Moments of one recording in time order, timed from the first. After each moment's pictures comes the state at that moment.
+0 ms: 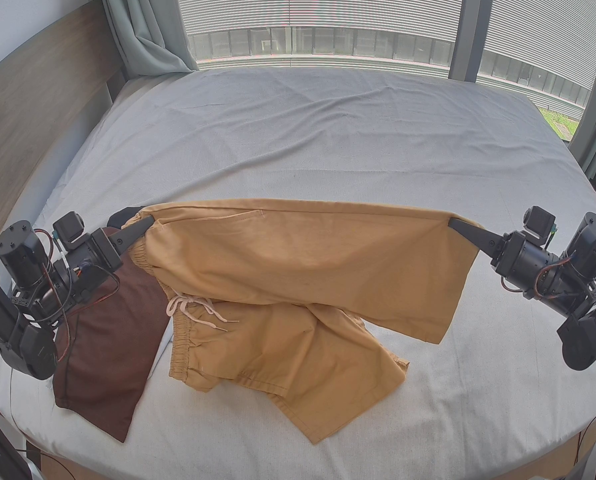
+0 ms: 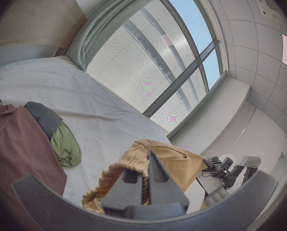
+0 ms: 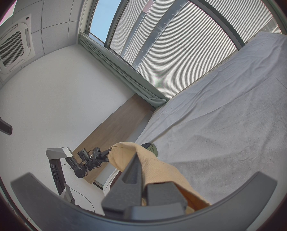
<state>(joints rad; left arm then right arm) 0.00 1.88 -0.48 -1.55 -0.63 -0.66 0.19 1.83 -0.46 -1.54 0.66 0.64</state>
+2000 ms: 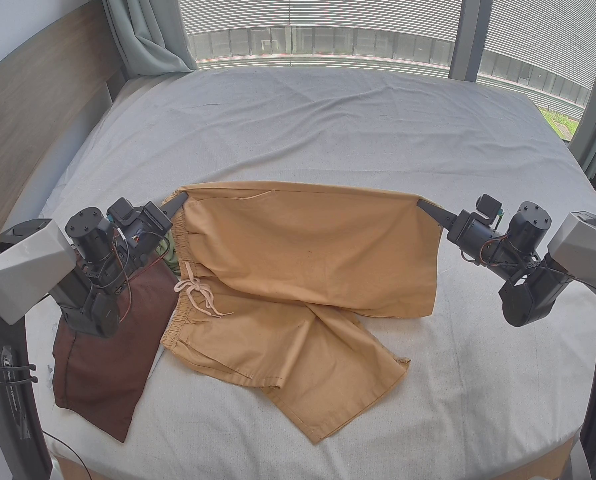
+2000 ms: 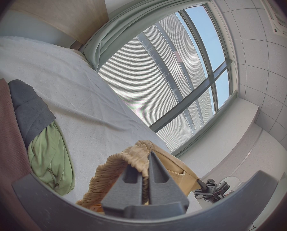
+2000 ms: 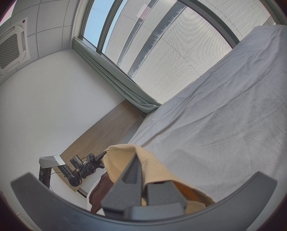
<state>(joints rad) -0.07 2.30 -0.99 -1.55 -0.42 -0.84 0.12 2.29 -0.99 -1.54 0.65 0.70</state>
